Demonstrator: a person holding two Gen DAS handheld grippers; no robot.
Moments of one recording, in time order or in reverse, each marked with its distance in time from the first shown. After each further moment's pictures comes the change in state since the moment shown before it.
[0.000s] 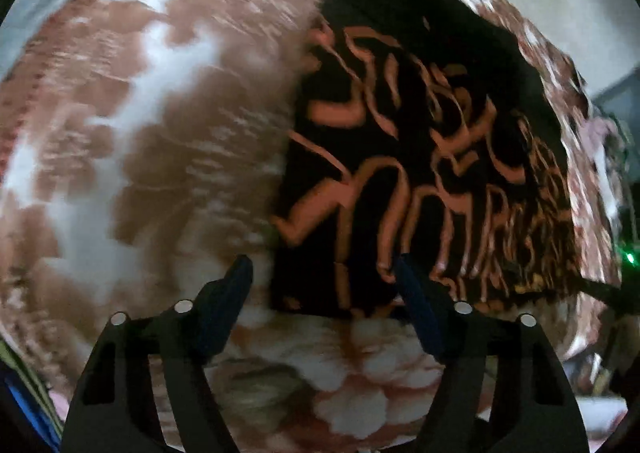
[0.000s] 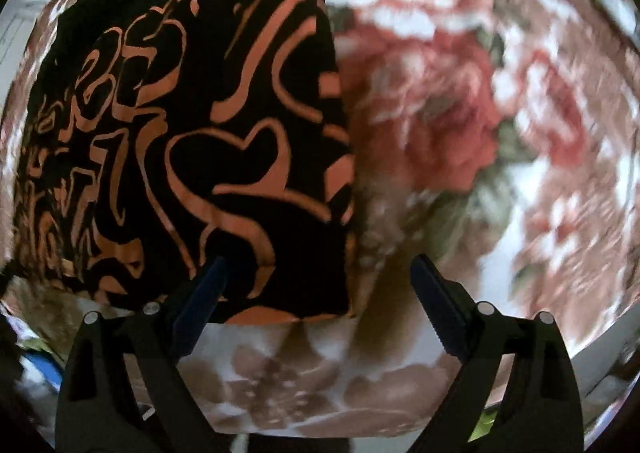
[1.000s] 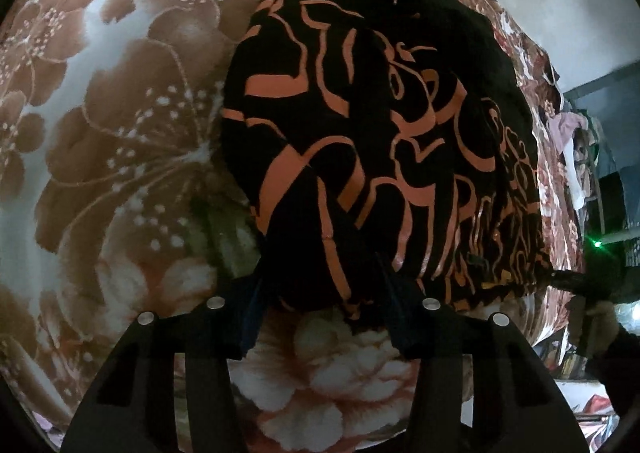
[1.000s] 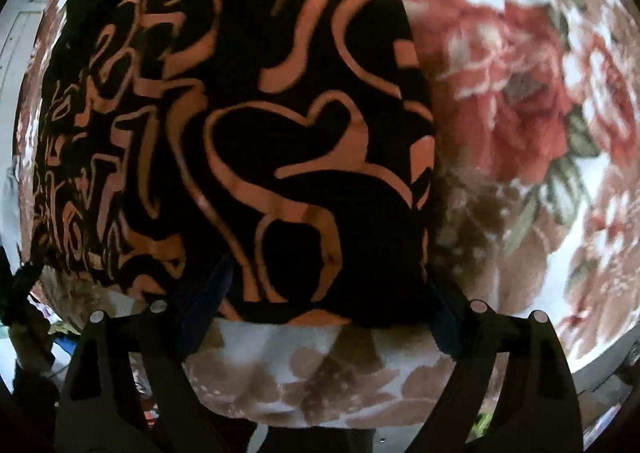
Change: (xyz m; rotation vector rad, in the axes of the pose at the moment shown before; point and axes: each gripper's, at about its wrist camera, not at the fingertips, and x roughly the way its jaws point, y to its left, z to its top) left arm 0.022 -0.014 0.008 -0.010 0.050 -0.144; right arm 0.019 0.035 0.012 -0.001 0.128 0.107
